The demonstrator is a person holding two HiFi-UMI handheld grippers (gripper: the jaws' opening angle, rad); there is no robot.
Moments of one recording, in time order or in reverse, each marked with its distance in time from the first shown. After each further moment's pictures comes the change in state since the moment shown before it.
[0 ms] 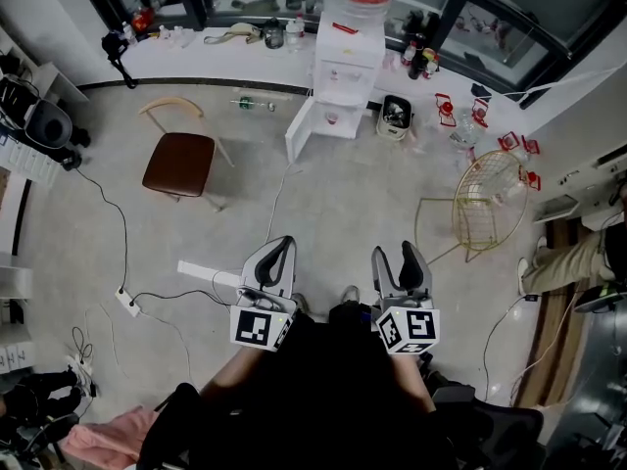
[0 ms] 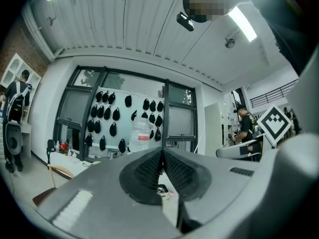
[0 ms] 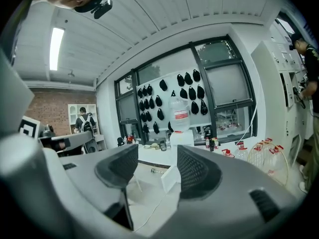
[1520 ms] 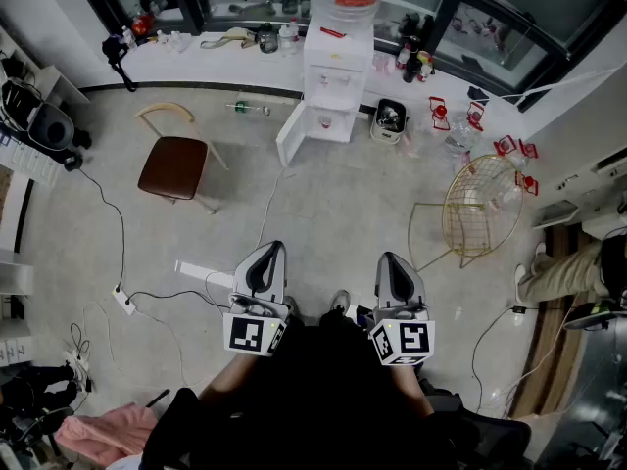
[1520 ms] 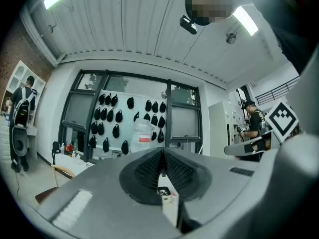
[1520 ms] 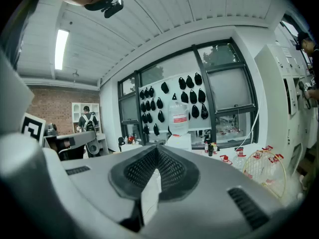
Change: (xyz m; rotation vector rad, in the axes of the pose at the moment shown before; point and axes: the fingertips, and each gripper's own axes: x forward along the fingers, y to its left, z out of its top) left arm 0.028 -0.049 0.012 0.006 -0.017 0.075; right arm -0.023 -0.052 0.029 -0.044 -0.019 0.032
